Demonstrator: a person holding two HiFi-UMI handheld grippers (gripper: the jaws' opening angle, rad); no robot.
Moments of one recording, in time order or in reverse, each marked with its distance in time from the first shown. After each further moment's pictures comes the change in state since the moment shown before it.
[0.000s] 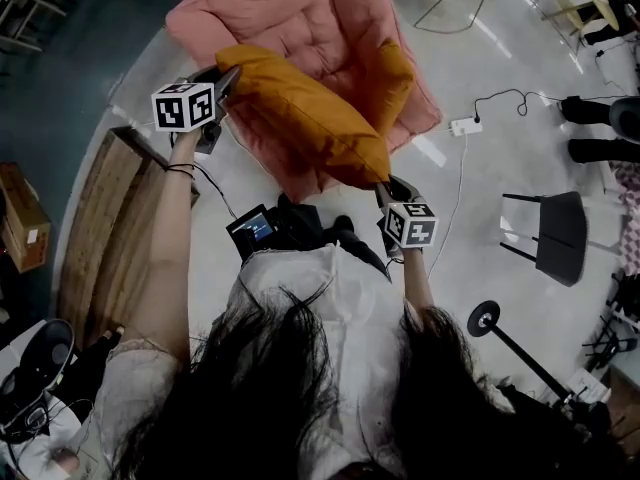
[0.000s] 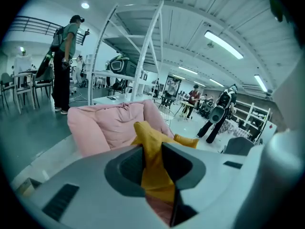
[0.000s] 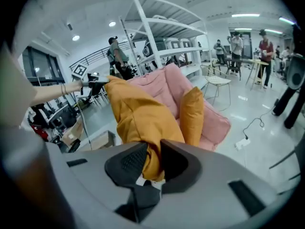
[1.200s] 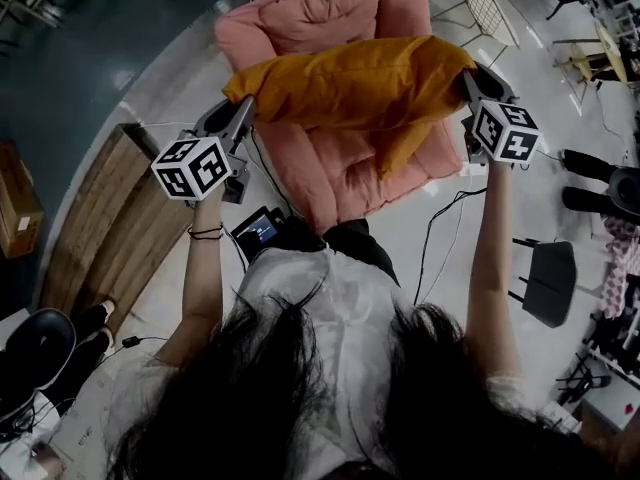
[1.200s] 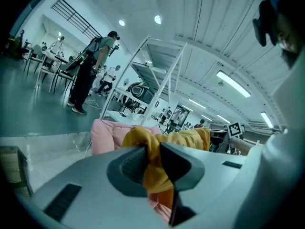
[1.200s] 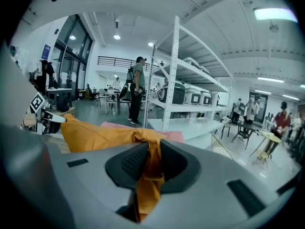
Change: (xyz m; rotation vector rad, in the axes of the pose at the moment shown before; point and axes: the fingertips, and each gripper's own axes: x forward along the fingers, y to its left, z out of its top) left arm -0.091 0.020 0.044 -0.260 -0.323 0.028; right arm 0.024 0.012 0.421 -0.462 -0.379 -0.058
